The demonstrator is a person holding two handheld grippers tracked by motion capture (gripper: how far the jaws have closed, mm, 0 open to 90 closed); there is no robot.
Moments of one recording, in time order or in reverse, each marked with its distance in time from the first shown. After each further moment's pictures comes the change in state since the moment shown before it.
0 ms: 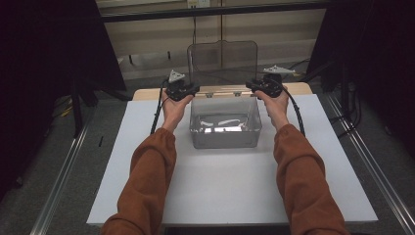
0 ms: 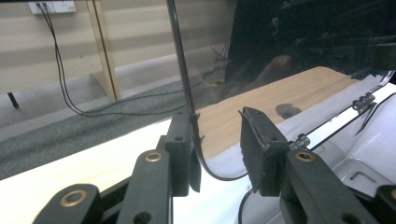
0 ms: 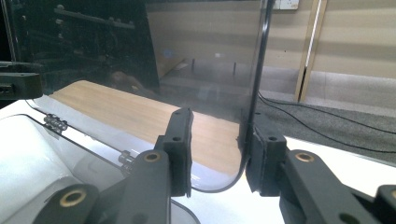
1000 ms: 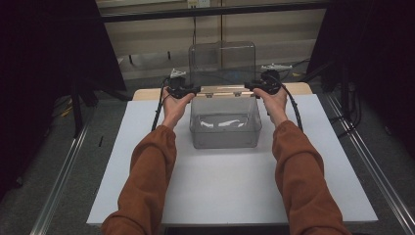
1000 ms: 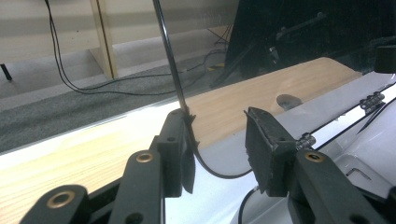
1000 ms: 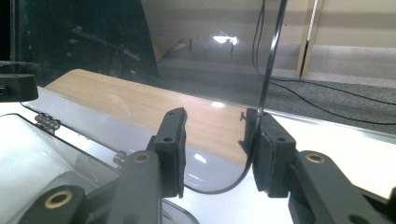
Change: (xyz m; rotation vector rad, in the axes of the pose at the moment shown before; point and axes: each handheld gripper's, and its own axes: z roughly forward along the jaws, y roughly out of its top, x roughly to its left) left arm 0.001 0.006 0.006 0.082 0.001 -0.060; right arm 0.000 0.008 0.008 0.098 -0.014 0.050
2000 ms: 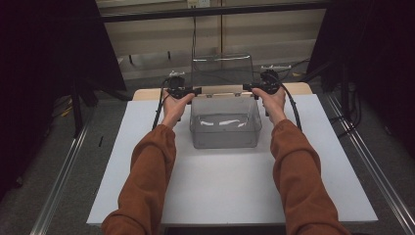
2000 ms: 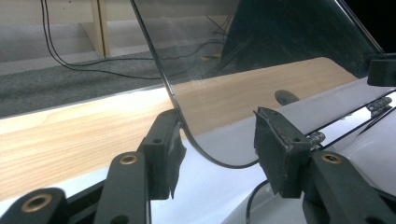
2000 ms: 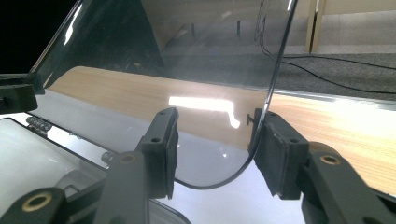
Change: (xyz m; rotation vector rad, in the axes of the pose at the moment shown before) left arm 0.007 -0.005 0.007 0.048 -0.019 -0.110; right arm -0.008 -0.004 0.012 0.063 0.021 0.096
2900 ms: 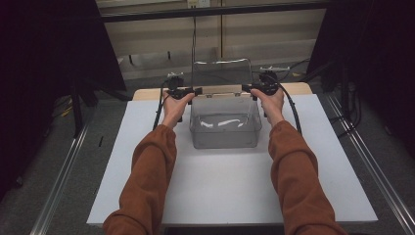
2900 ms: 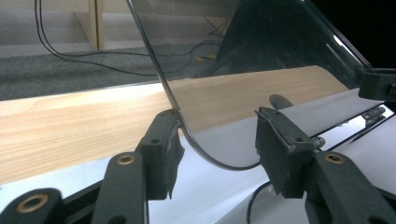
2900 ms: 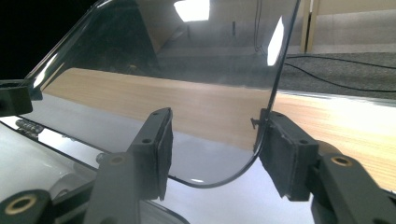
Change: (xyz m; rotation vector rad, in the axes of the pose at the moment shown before) left arm 0.003 -0.004 0.004 -0.008 -0.016 -0.077; right arm 0.003 -0.004 0.004 -0.008 -0.021 0.012
